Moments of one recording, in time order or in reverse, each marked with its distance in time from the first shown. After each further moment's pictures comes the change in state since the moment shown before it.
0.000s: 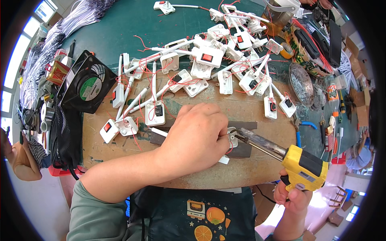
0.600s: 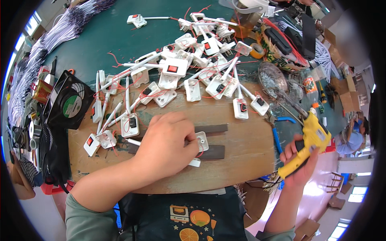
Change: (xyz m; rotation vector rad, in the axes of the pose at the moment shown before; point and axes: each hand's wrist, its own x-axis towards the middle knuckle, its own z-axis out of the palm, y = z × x) left_hand 0.003 0.002 0.001 -0.036 0.021 -0.001; right_hand 0.044 -0.006 -0.050 0.251 0.321 -0.300
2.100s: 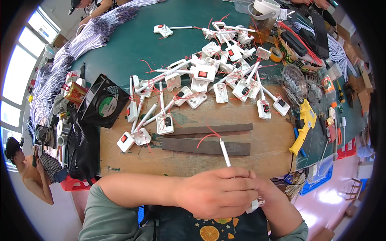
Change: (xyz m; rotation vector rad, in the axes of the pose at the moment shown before) left_hand -0.040 0.037 0.008 -0.224 -0.018 1.004; right_hand -0.063 0.073 0.066 0.282 -0.634 1.071
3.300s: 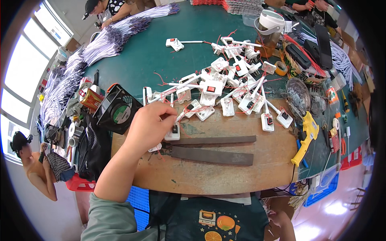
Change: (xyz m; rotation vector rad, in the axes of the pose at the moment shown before) left_hand -0.036 -0.042 -0.123 0.430 0.111 -1.349; right_hand -0.177 0.160 -0.270 -1.200 0.981 0.391
